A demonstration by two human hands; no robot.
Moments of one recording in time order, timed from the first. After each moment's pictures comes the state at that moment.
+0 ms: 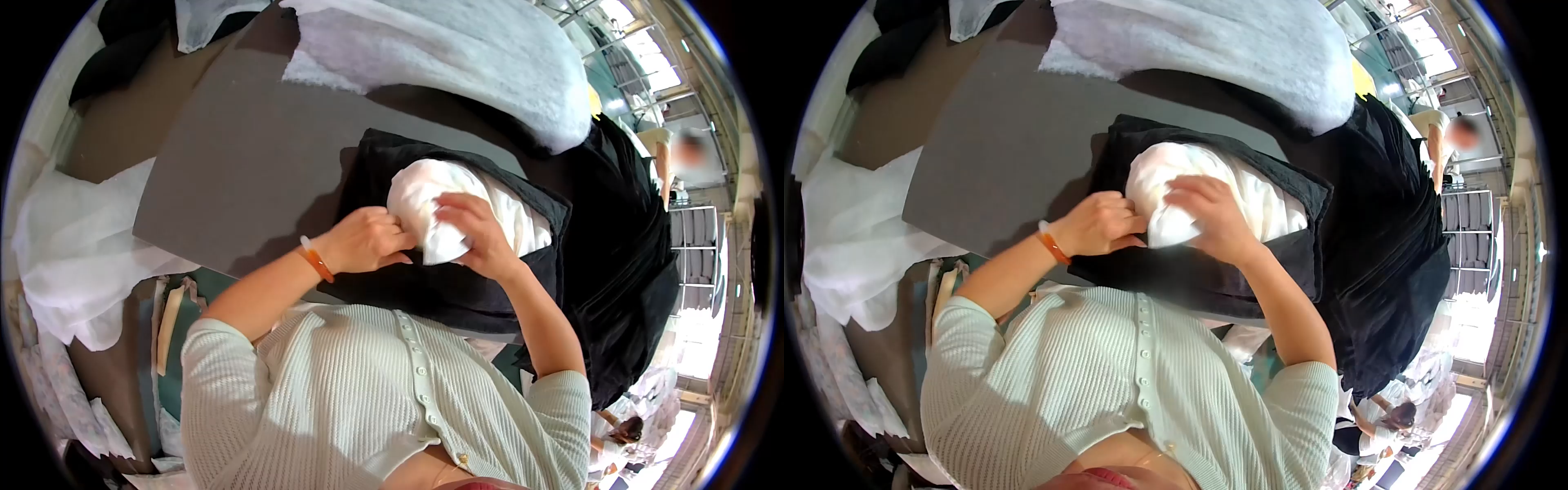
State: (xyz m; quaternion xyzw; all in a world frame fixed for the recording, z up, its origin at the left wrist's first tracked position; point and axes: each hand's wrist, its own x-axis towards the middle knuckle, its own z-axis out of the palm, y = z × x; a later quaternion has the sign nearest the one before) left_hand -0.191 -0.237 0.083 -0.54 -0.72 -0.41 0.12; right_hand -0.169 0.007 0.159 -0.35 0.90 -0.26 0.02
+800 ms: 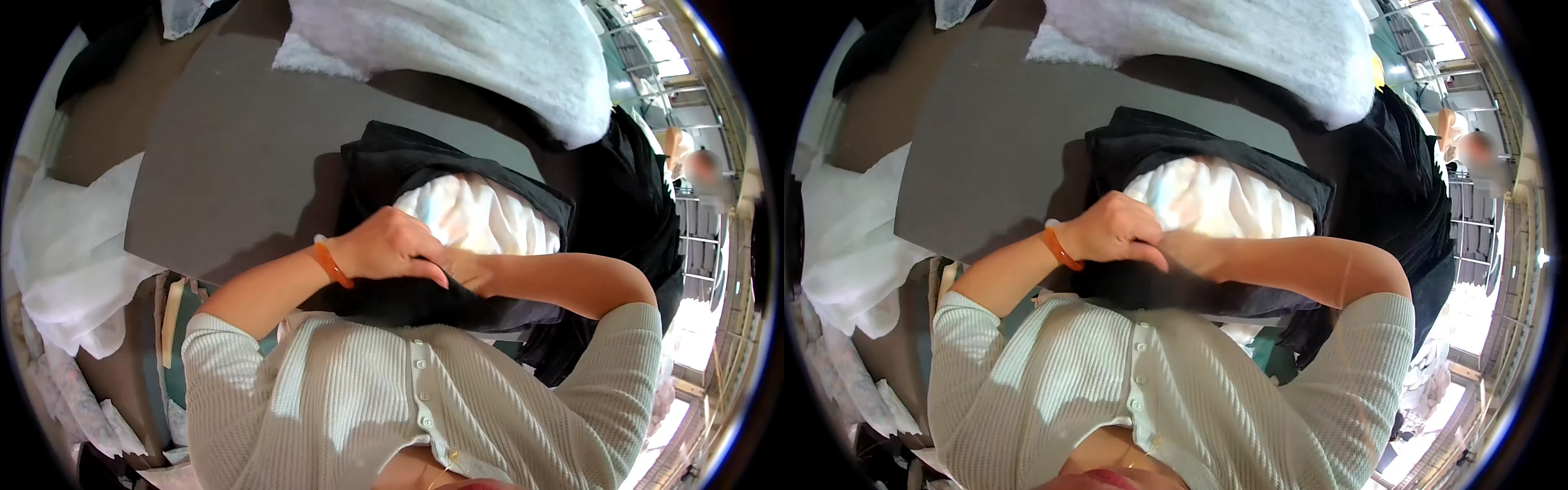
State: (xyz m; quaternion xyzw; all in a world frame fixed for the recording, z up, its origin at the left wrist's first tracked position) left_hand -0.229 -0.220 0.094 -0.51 -0.64 -0.57 0.01; right_hand -0.199 -0.019 0.097 -0.34 0.76 -0.33 0.45
